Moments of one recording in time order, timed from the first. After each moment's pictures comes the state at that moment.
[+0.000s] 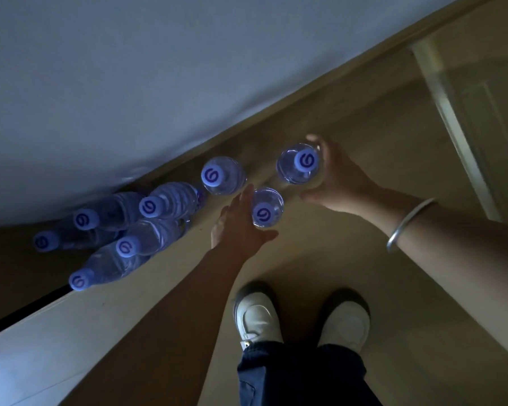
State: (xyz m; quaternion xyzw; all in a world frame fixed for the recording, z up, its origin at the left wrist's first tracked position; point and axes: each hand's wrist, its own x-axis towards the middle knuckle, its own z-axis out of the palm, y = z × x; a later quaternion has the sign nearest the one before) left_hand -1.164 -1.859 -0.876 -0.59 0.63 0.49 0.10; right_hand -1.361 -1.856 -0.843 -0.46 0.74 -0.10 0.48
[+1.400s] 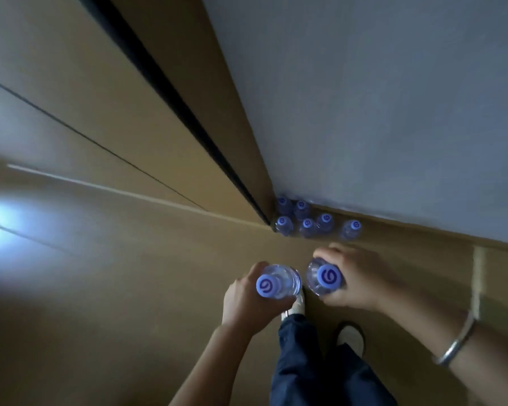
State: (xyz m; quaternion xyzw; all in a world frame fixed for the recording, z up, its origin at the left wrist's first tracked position) left_hand -0.991 -1.658 -0.388 -0.82 0.42 0.37 -0.10; right_hand -1.176 -1.770 -0.381 -0.86 0.38 0.07 0.34
